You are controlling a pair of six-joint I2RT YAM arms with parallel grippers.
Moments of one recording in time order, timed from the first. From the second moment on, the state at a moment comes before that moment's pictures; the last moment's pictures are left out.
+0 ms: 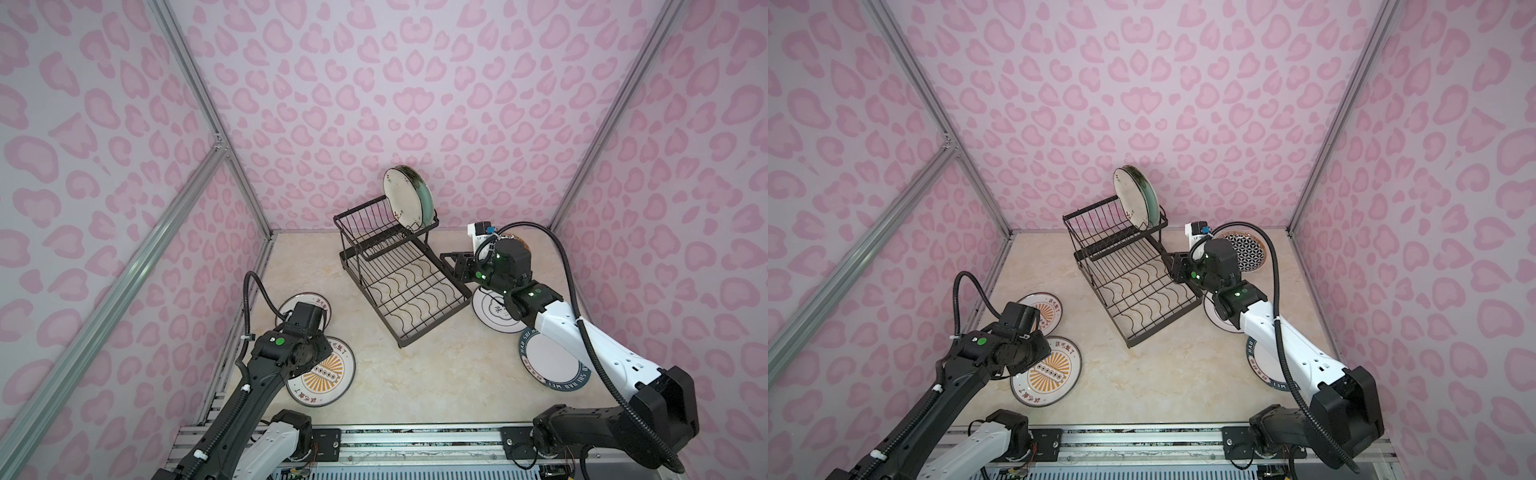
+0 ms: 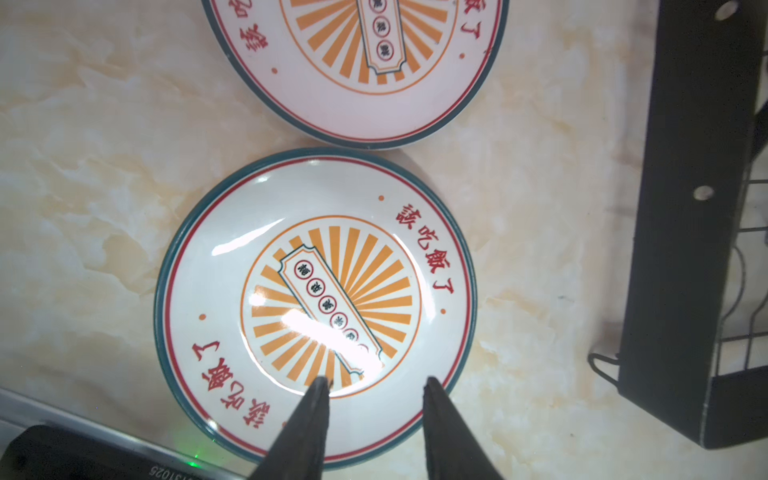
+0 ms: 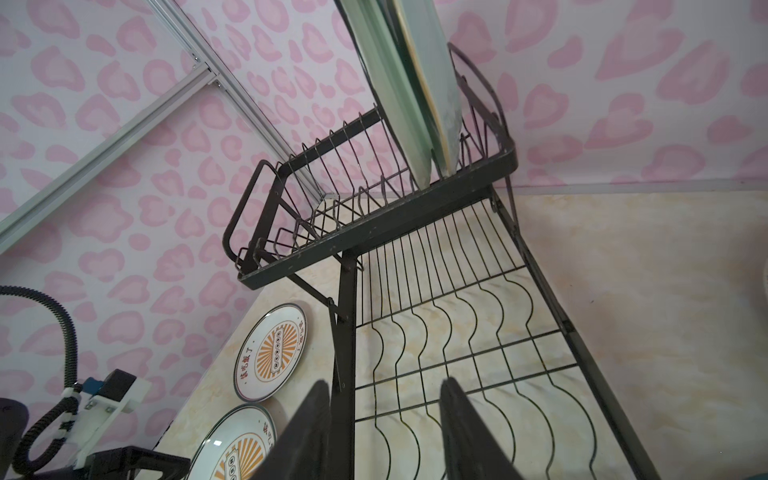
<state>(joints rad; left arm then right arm) -0.29 0.92 0.74 -1.04 -0.11 -0.87 0.46 1.34 1.06 -0.04 -0.25 0.46</state>
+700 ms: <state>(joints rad) -0.44 0.98 0.60 -1.02 -0.02 -0.94 0.81 1.45 0.86 0.10 -0.30 0.73</state>
